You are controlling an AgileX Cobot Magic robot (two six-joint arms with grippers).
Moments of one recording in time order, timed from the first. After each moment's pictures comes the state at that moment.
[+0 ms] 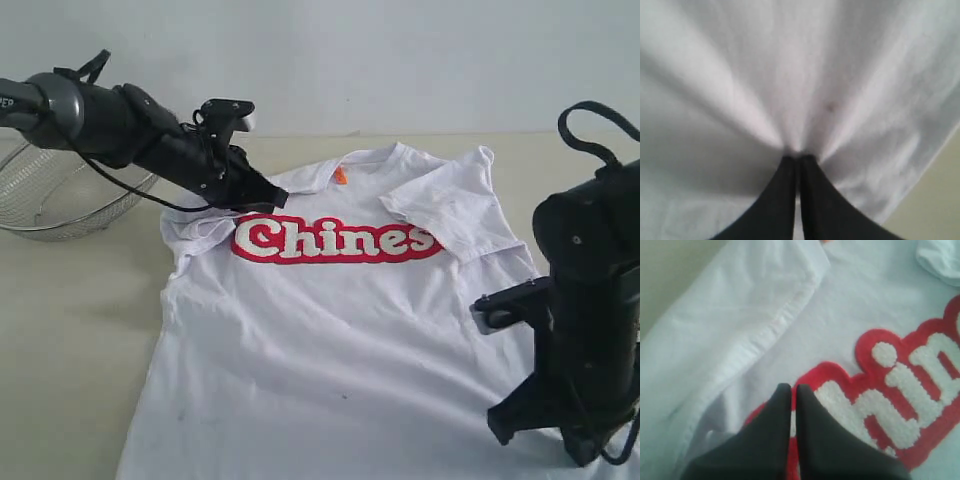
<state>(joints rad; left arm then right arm) -0.28 2.29 -1.59 -0.86 0.48 0.95 0.26 1.78 -0.80 -0.09 0.90 0.13</state>
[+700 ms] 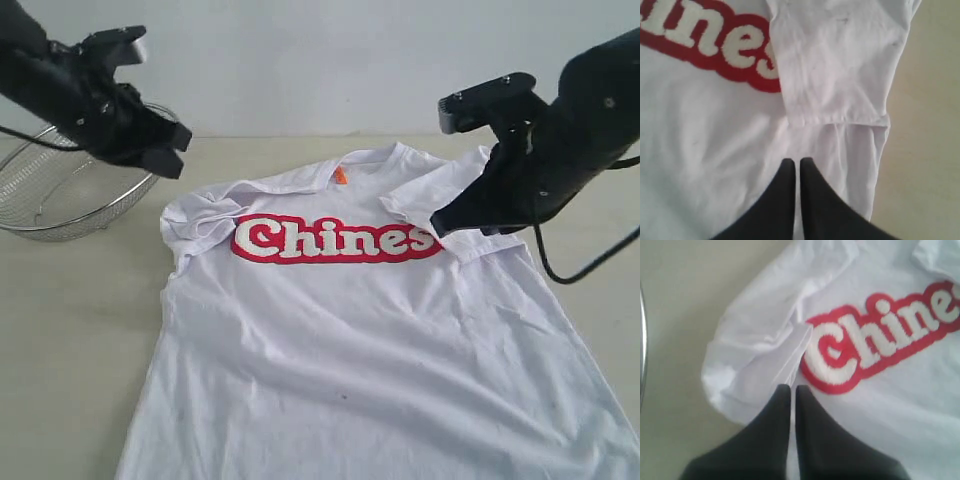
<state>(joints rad) -0.12 1.93 -1.42 -0.56 0.72 0.62 0.22 1.66 -1.05 -0.20 0.54 0.07</state>
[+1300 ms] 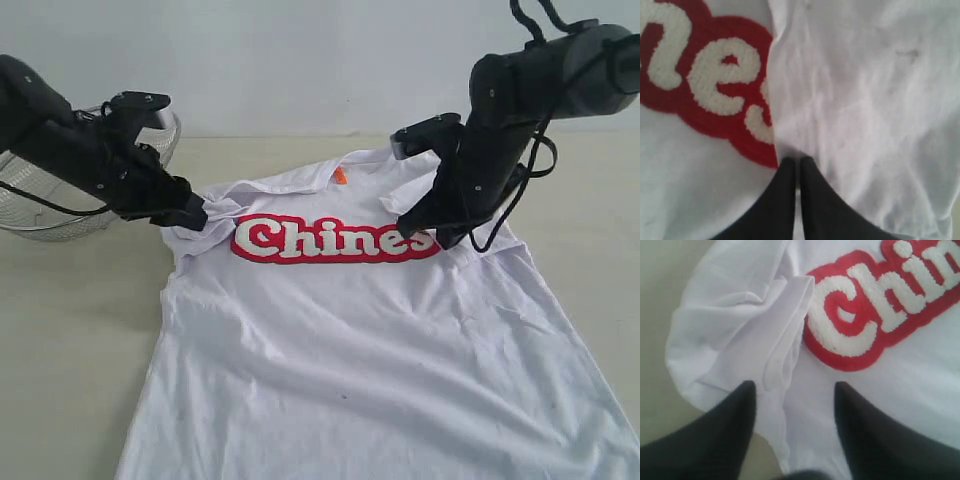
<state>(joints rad) -0.14 1.99 -1.27 -0.71 0.55 0.91 0.17 2.11 -1.49 0.00 0.76 -0.22</state>
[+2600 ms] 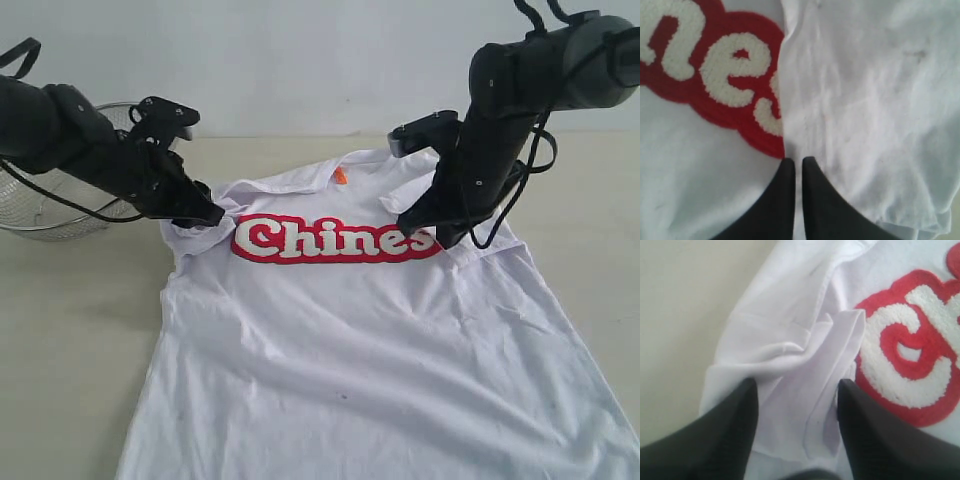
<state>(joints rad) -0.20 2.10 -1.32 -0.65 0.34 0.92 0.17 2.11 -1.52 0.02 0.82 -0.25</state>
